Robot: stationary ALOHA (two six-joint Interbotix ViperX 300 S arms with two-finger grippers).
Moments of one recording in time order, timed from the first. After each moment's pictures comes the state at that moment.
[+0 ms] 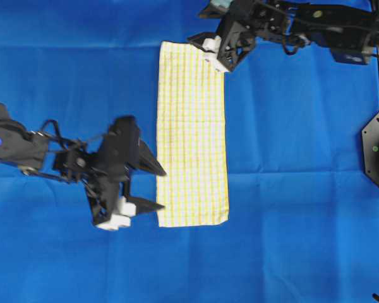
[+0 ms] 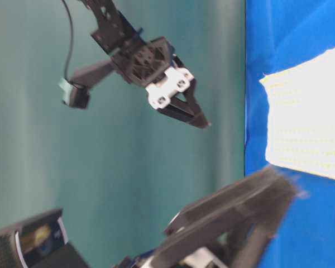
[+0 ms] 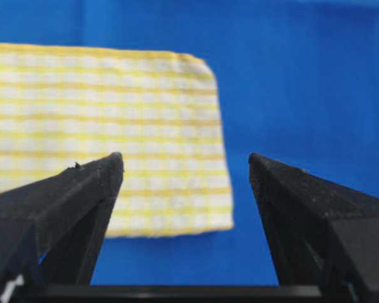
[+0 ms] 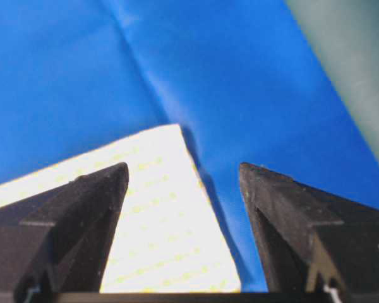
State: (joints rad) left arm -0.18 -0.08 0.69 -0.06 -0.02 -0.22; right arm -0.45 -0.01 0.57 -0.09 0.05 0.22
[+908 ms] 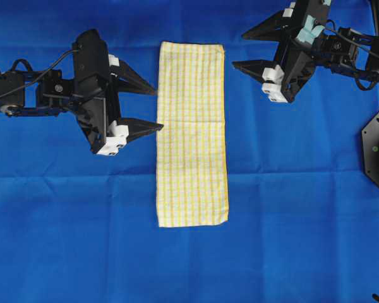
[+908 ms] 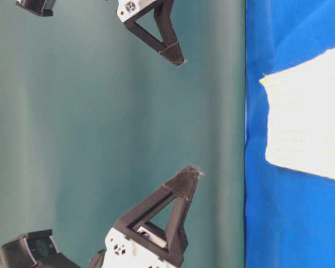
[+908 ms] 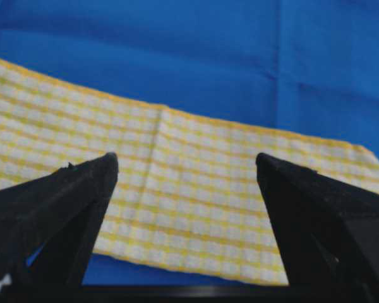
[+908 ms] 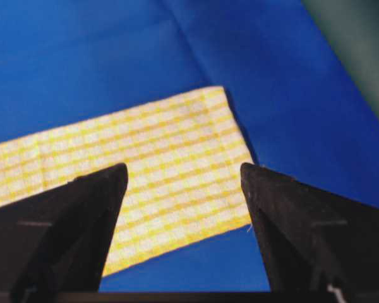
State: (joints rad) left arm 0.10 -0.18 0.78 -0.04 -0.13 -0.12; right arm -0.39 -0.36 0.89 -0.09 -0.05 0.23
